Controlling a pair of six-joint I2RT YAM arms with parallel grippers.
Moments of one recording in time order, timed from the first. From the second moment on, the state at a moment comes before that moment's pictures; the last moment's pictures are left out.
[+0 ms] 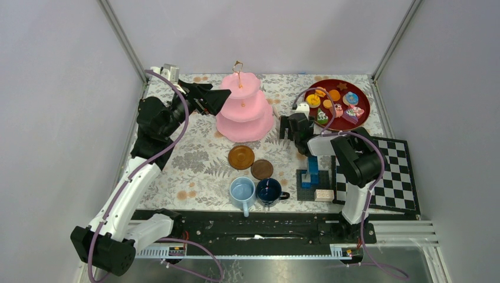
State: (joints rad) left arm -0.32 1.02 1.04 0.18 0.37 -0.52; right arm 0.46 1.90 0.89 0.38 0.35 0.28
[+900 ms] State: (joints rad) left arm -0.32 1.03 1.04 0.18 0.37 -0.52; right arm 0.46 1.89 0.89 0.37 0.37 0.29
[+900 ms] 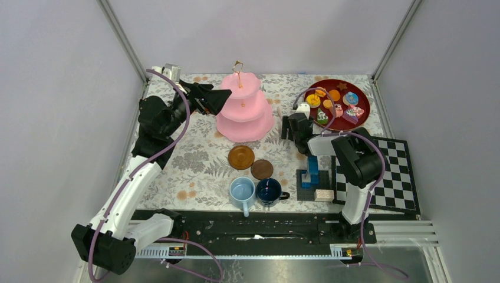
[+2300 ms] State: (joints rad) left arm -0.38 1.09 1.04 0.16 0.33 -0.48; right arm 0.01 1.88 1.48 -0.55 -0.49 0.47
